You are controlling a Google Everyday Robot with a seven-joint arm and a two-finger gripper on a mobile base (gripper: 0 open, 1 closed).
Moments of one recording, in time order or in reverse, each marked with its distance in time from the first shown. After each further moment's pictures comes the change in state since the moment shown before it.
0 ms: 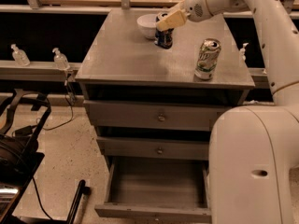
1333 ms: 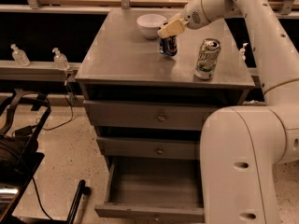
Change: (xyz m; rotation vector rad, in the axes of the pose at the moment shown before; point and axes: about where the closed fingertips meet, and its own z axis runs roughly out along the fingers) arm 0.034 -0.004 0.018 -0.021 0.096 0.041
